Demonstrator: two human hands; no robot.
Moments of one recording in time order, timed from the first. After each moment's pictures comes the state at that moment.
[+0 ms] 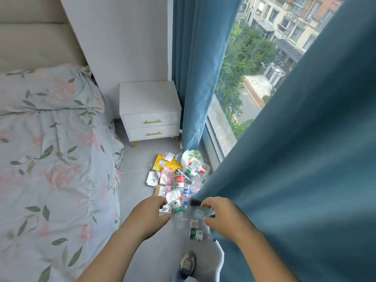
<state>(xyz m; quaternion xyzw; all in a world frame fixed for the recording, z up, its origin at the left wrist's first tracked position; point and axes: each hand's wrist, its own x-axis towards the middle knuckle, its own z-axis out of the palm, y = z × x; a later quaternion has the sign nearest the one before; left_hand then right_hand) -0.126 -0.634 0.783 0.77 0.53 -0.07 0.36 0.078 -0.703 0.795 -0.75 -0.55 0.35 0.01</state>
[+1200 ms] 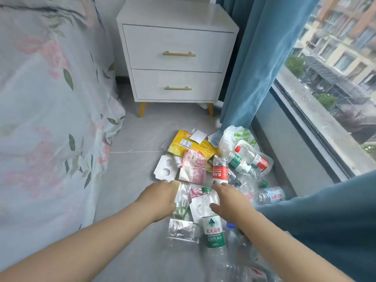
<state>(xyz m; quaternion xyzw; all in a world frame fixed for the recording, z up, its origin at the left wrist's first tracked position) -0.132 -0.423 0.147 0.82 0.51 -0.13 0.22 0.070 -0.467 0.126 -0.71 -0.66 0.21 -0.09</state>
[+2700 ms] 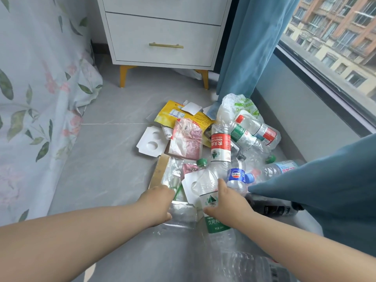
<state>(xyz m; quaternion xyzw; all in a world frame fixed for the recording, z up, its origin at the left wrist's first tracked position) -0.110 -0.435 -0.066 0.85 0.45 -0.18 0.17 0.080 -0.496 -0.042 -0.78 -0.58 0.24 -0.05</state>
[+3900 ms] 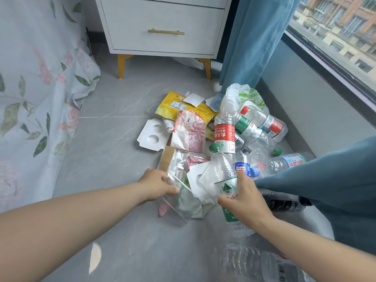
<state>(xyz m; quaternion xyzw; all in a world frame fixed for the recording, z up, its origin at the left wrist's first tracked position) -0.121 -0.402 -0.079 0.63 0.61 0.02 0.48 0.106 -0.511 -0.060 -0.80 -0.50 0.27 0.17</state>
